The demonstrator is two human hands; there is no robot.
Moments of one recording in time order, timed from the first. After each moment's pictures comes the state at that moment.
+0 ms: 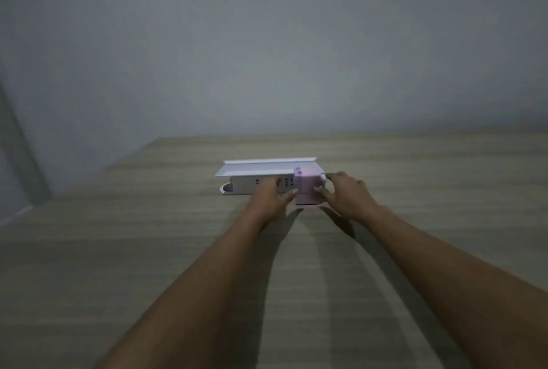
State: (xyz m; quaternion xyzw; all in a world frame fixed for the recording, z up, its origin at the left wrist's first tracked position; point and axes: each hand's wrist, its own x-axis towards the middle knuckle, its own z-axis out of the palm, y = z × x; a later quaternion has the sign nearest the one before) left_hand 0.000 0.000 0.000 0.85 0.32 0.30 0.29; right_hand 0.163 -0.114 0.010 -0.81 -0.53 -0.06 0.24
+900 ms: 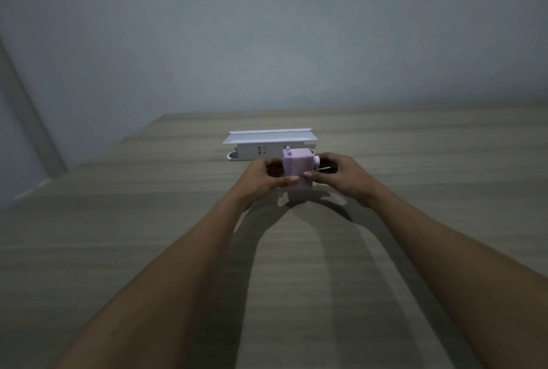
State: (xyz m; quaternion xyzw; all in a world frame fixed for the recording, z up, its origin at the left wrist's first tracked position) left_hand -0.073 -0.076 0.009 0.79 0.25 0.27 0.49; right_hand 0.115 -0.193 0.005 -0.61 -0.56 0.22 0.52
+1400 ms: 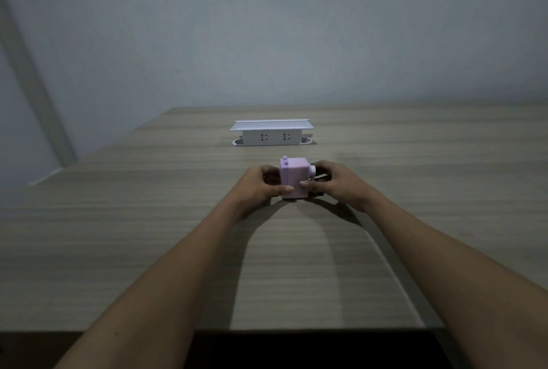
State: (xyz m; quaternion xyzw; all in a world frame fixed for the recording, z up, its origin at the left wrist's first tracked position) left_hand -0.133 -0.152 -0.018 0.77 0.26 0.27 0.51; right_hand 0.060 -0.269 -0.015 -0.61 -0.54 0.27 0.51
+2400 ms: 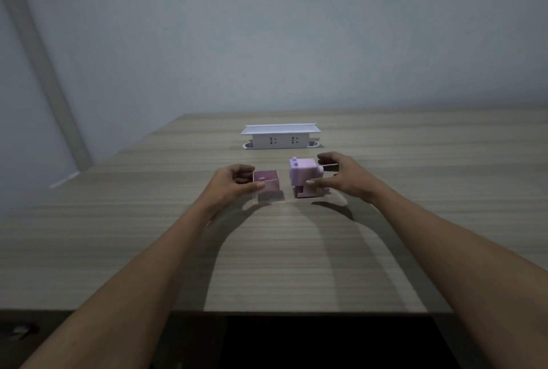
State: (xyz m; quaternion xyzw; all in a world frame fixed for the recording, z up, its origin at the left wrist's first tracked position) left_hand -0.207 -0.140 -0.008 0.76 0.32 0.33 0.46; right_hand 0.053 -0.281 0.009 -0.68 -0.55 0.19 0.44
